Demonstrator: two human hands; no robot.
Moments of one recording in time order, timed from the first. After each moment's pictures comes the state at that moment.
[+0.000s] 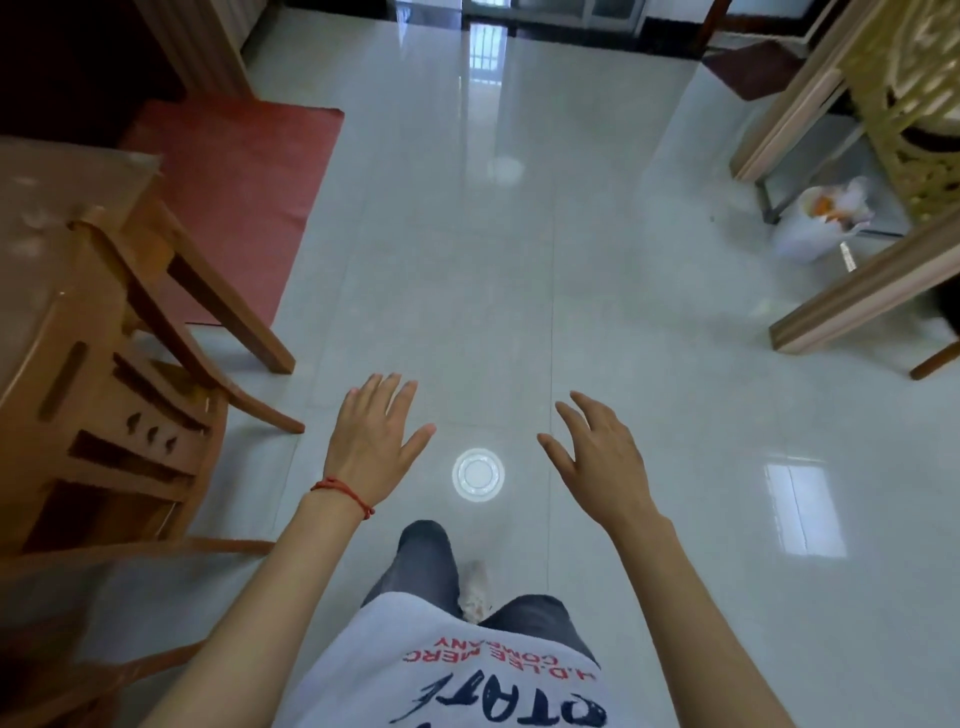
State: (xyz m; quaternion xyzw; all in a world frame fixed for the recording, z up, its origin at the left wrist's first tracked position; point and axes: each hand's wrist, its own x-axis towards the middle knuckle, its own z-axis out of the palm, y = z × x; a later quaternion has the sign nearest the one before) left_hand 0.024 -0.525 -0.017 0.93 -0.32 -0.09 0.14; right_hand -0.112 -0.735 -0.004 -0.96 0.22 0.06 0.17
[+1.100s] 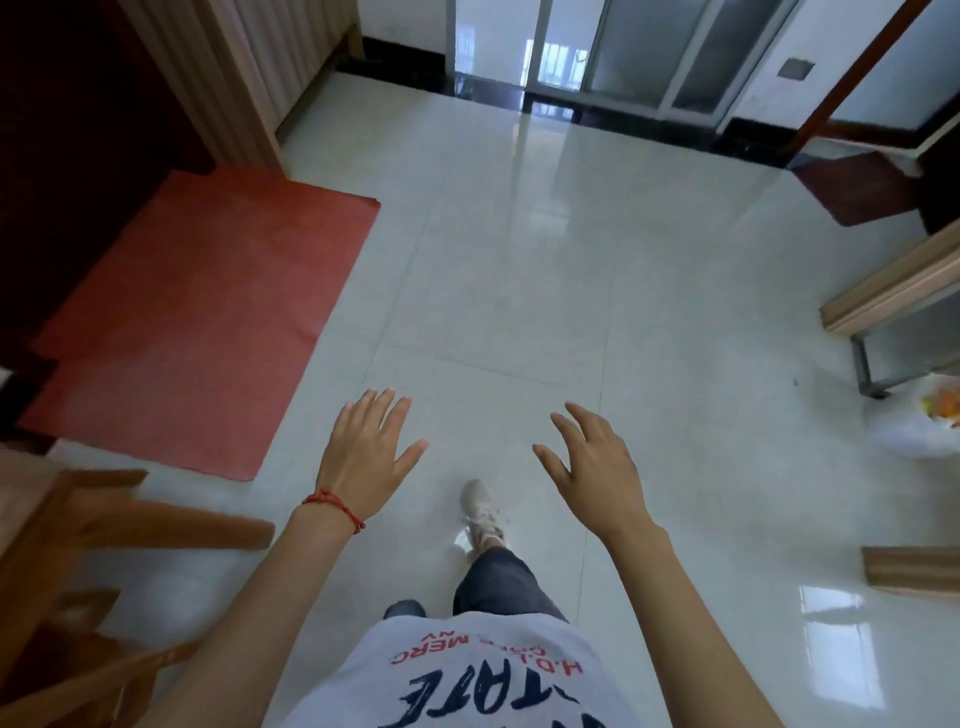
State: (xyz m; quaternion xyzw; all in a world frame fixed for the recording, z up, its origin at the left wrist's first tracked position) left_hand 0.539 -0.738 -0.030 0.95 -0.24 -0.12 0.13; right_hand 0.437 -0.969 -0.021 -0.97 0.15 0.08 0.17
